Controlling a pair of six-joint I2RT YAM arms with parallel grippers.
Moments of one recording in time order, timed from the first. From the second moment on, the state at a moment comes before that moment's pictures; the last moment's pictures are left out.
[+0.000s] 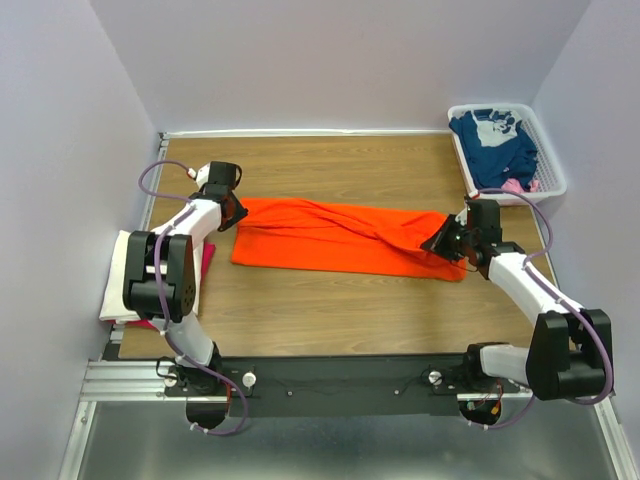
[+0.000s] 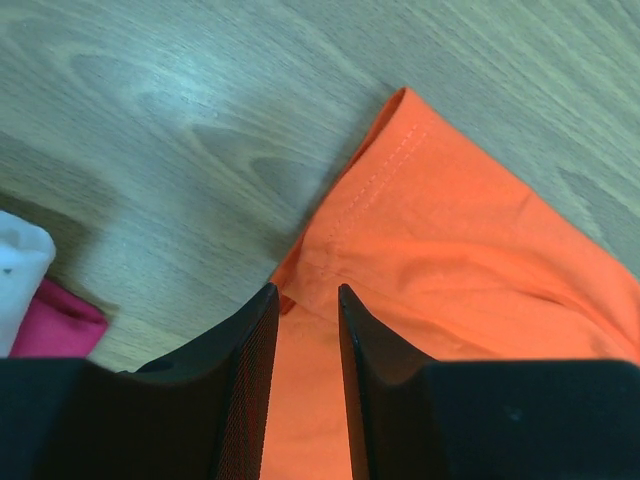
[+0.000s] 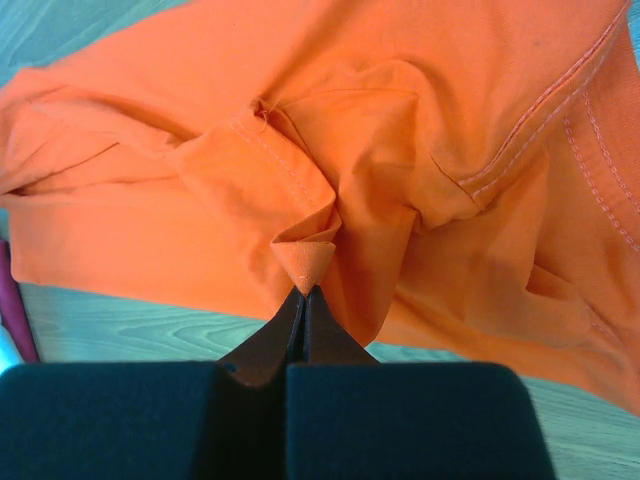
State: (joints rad) left arm -0.11 1.72 1.11 -0.32 -0.22 -0.68; right arm 0.07 1.24 0.67 -0.21 -0.27 0.57
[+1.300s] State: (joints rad) left arm -0.02 1.90 1.43 -0.27 -0.05 -0.61; right arm 0.06 1.44 1.04 -0.24 -0.09 0.58
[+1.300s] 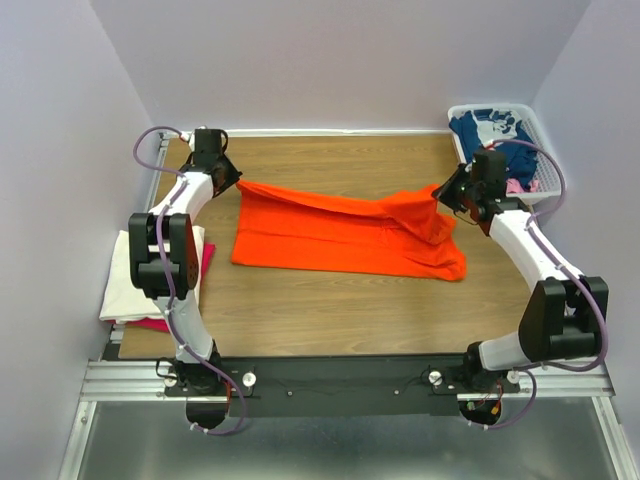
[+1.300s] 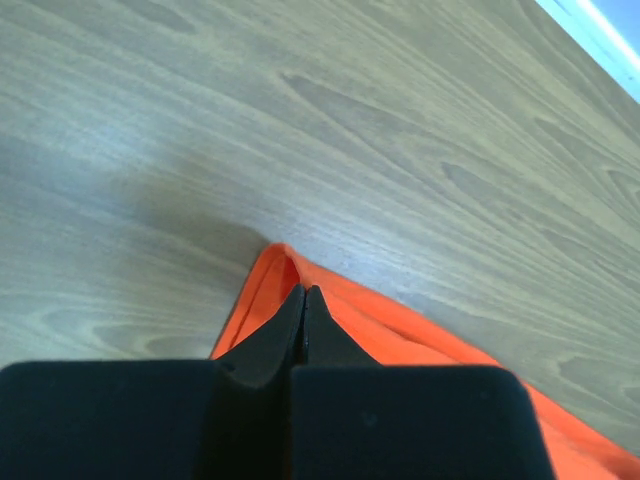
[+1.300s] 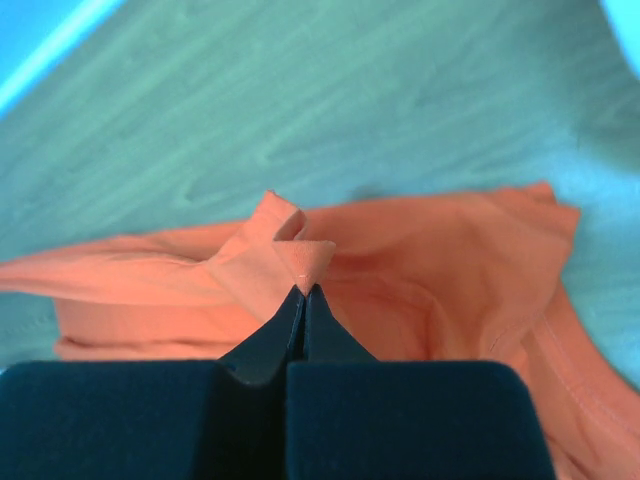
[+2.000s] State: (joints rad) left arm 0.02 1.86 1.15 -0.14 0.07 -0.62; right arm 0.06 1.28 0.82 -0.26 -0.05 0.60
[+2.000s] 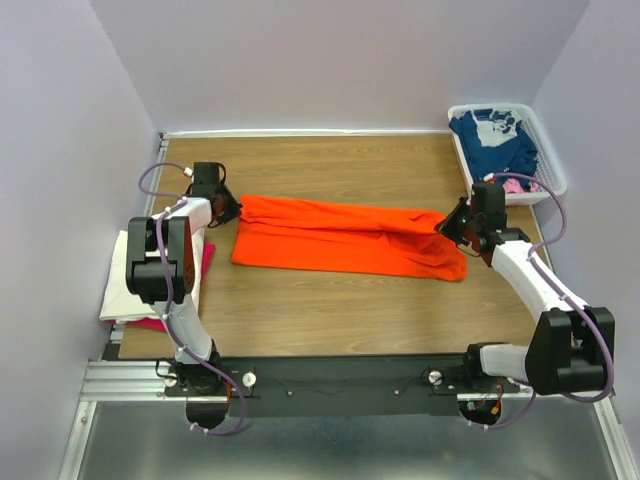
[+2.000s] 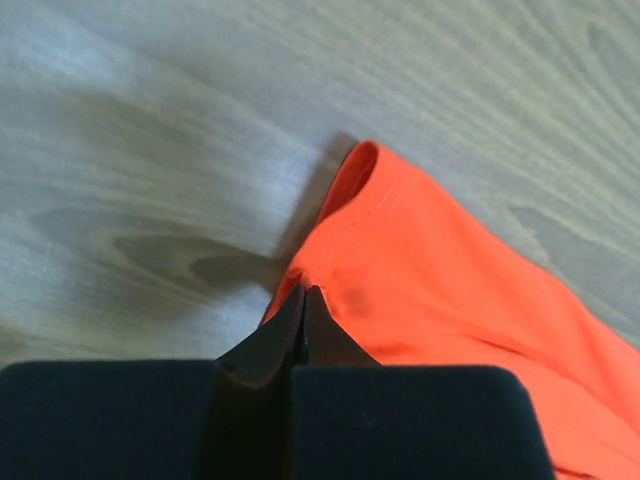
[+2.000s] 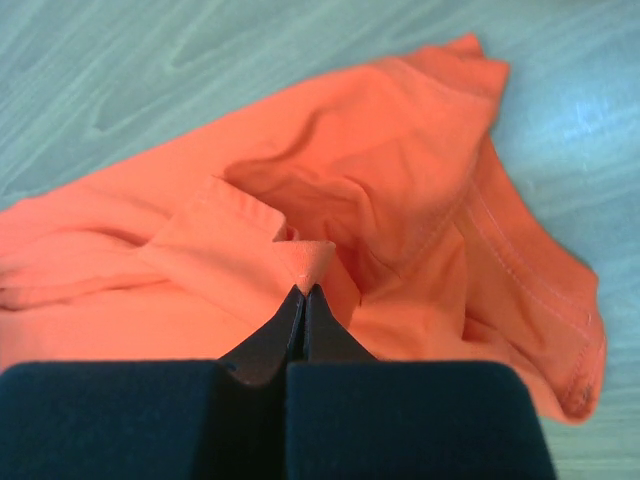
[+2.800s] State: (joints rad) left arm 0.07 1.77 1.09 -0.09 0.13 -0.63; right arm 0.06 1.20 0.65 -0.26 -0.05 0.63
